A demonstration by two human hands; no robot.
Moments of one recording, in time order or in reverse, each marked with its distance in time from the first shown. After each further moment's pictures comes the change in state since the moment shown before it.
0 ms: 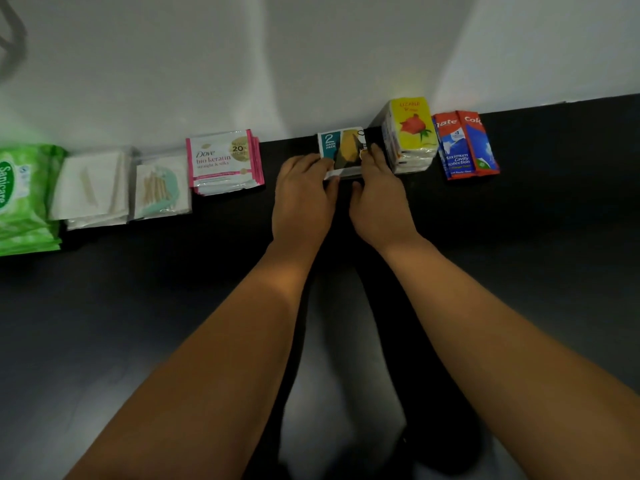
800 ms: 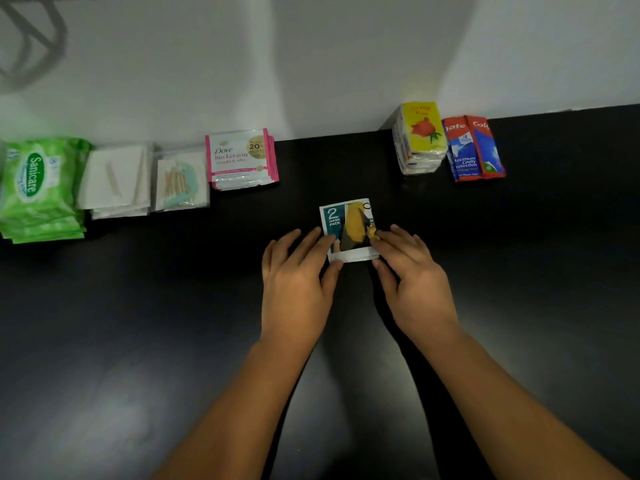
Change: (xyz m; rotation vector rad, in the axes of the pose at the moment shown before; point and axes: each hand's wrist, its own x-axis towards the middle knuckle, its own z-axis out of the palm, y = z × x) left_hand -0.126 0.009 -0.059 0.082 -0.073 -0.001; right_hand -0.120 0.033 -0.014 -0.067 0.045 -0.256
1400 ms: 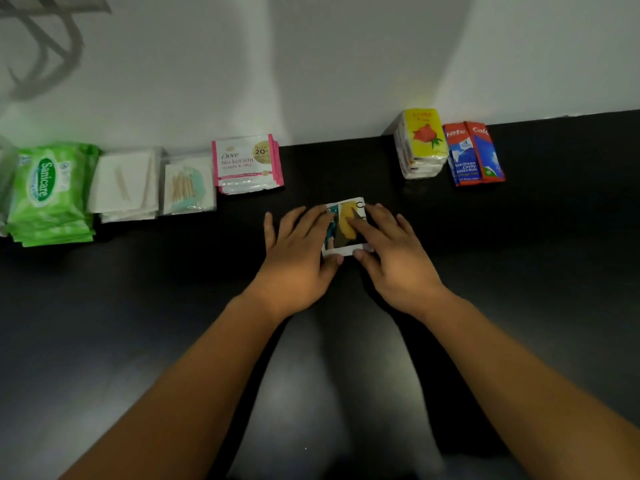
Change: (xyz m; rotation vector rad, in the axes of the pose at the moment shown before) left_hand 0.049 -0.019 -0.022 0.082 -0.416 0.097; right_hand 0.040 0.000 0.005 -0.130 -0.264 -0.083
